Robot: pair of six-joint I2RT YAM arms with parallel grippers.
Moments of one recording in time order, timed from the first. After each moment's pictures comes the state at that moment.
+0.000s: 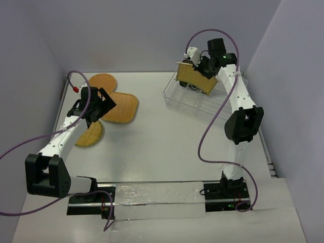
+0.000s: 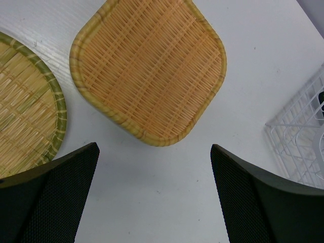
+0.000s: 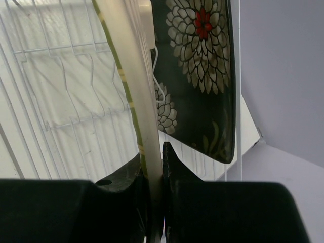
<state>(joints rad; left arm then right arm) -0.17 1.33 1.00 -0.39 -0.15 -0.74 0.15 2.02 2.16 -0.96 -0.16 -0.88</state>
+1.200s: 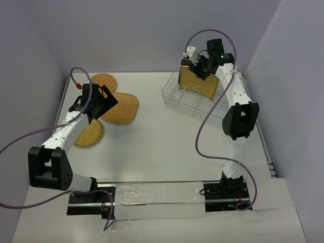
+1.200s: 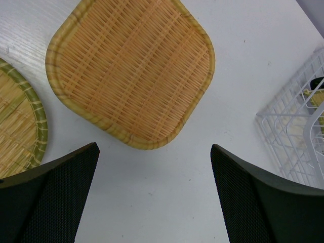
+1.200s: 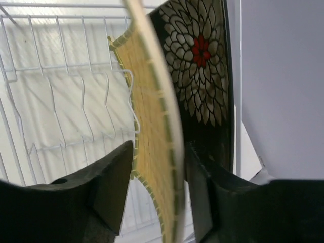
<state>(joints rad) -0.17 1.41 1.05 -0.37 -0.08 -0.72 0.14 2.13 2.22 -0.90 -0.26 -0.90</state>
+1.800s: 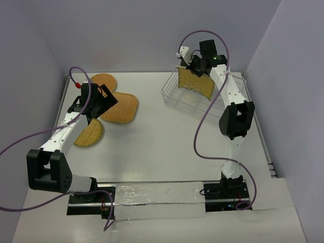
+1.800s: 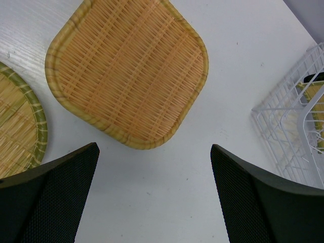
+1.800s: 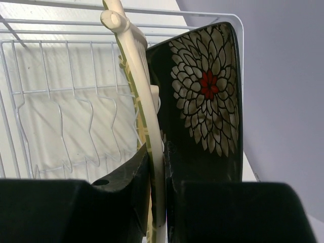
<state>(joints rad) -0.17 1.38 1.05 -0.37 -0.08 -0.71 0.19 2.15 2.21 -0.80 -0.25 -0.87</state>
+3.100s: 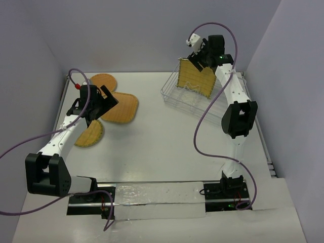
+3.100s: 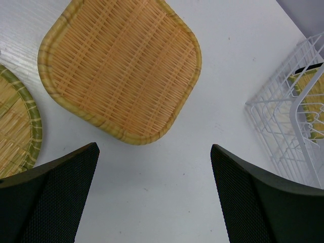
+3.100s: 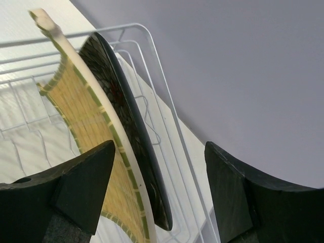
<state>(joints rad) -0.17 1.35 1.02 -0.35 -0.05 -0.71 0.13 2.16 2.22 -0.57 -0.16 -0.75</state>
